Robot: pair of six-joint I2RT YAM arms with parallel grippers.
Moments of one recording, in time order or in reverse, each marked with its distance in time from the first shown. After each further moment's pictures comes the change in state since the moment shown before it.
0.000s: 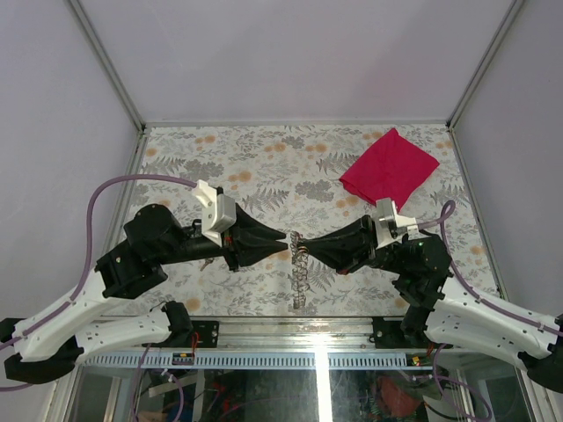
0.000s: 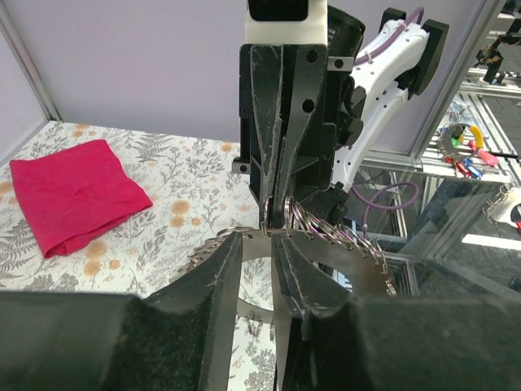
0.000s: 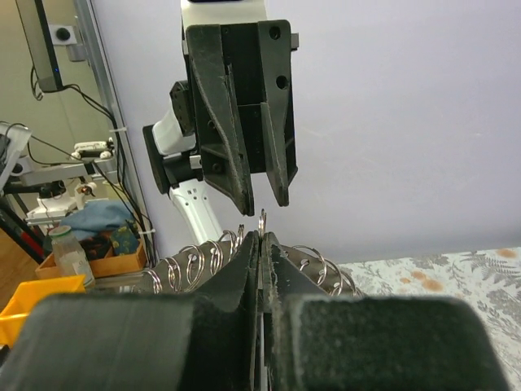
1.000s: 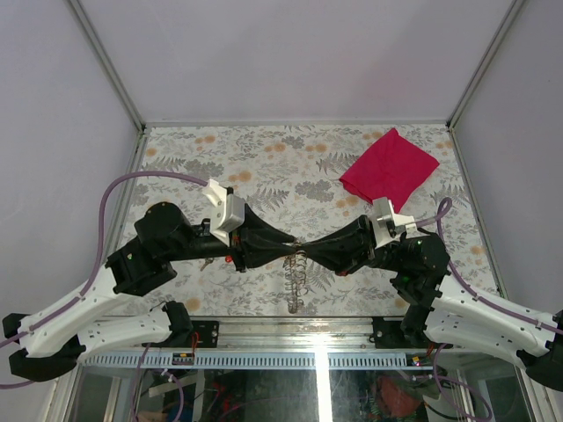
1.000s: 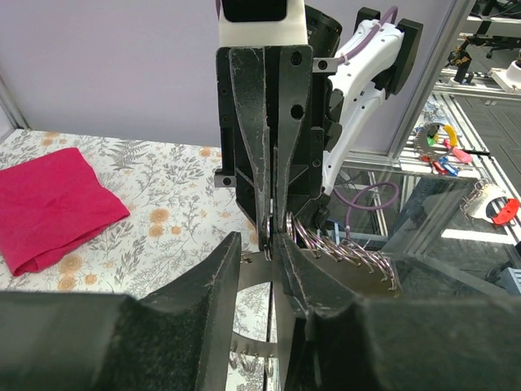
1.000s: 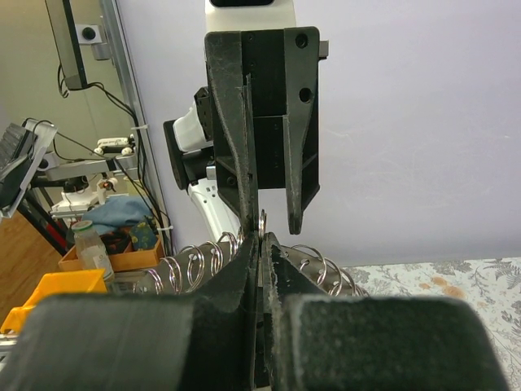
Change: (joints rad) left arm 0.000 0.034 -0.026 0.078 0.063 -0.022; right arm 0.000 0.031 0.013 0.043 -0.056 0.039
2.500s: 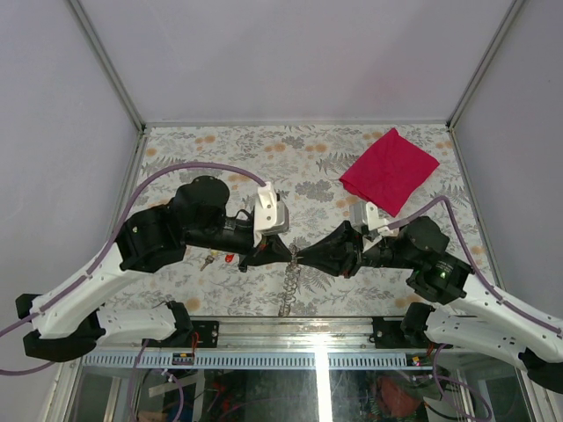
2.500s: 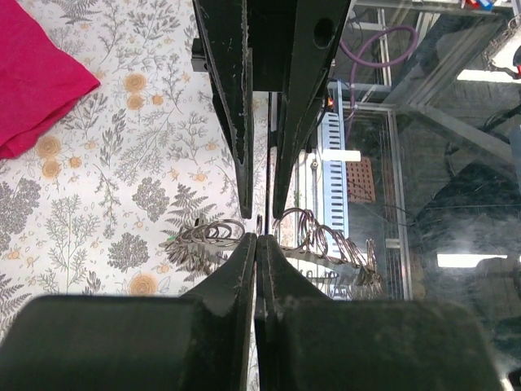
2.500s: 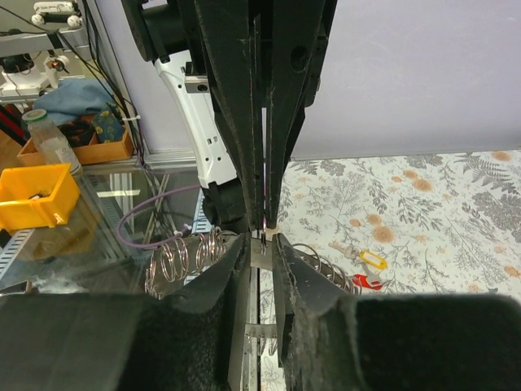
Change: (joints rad) left arm 0.000 0.245 0.375 -0.648 0.058 0.239; right arm 0.000 -0.039 0.200 -0.644 -0.050 -0.266
